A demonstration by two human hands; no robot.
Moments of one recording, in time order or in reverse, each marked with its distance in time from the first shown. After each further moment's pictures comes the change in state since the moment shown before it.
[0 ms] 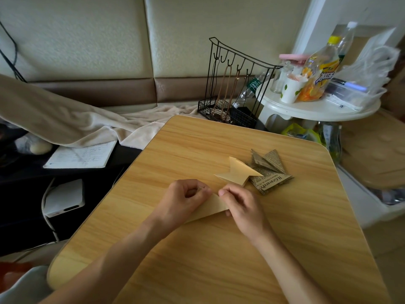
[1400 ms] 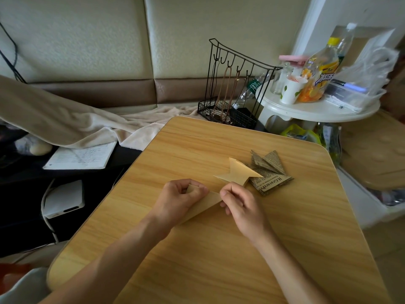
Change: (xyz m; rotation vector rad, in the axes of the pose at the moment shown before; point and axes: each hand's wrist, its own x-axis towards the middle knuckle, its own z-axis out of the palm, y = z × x) left_hand 0.000 0.005 -0.003 -0.127 0.102 -0.184; right_hand 0.000 0.002 0.001 0.013 0.006 0.079
